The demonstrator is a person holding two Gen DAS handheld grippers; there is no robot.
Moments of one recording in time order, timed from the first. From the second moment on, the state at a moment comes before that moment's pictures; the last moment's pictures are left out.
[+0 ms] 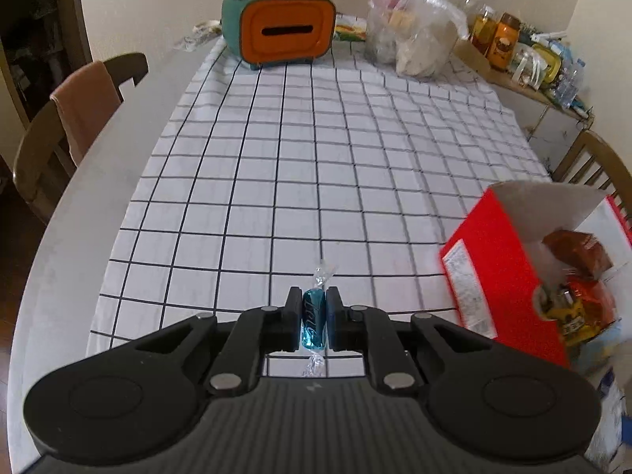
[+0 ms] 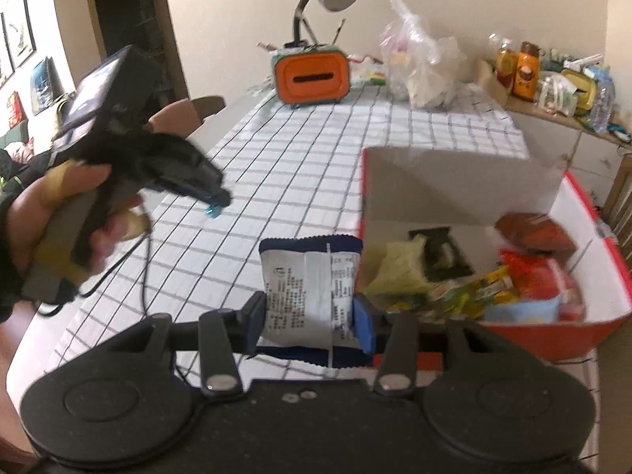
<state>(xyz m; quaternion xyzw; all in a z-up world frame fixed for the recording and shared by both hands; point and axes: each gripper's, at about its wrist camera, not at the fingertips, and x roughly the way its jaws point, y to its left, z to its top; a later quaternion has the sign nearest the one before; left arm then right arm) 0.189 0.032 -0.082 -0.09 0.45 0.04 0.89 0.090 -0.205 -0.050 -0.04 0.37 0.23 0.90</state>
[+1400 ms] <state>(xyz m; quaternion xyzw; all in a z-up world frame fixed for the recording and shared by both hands) 0.221 -0.191 -0.086 -0.02 0.50 -0.06 0.86 0.232 -0.345 -0.090 -0.04 0.43 0.14 0.89</state>
